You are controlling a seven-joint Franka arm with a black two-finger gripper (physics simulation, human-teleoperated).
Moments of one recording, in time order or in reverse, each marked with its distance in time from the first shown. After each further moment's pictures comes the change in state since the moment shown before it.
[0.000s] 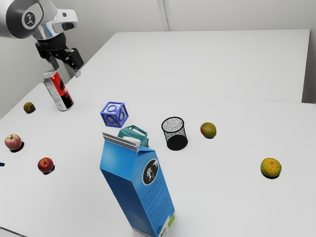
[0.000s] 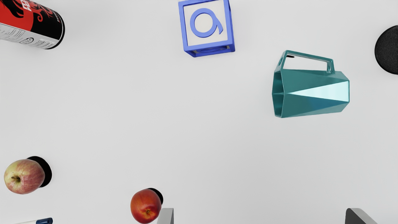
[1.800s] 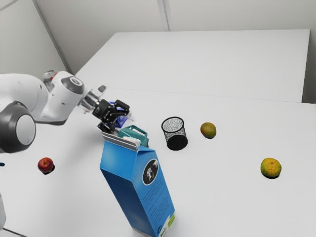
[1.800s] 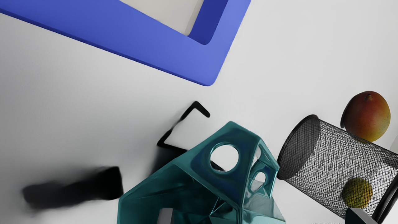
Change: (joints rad) arm 0.229 0.627 -0.008 -0.061 -1.039 0.161 0.089
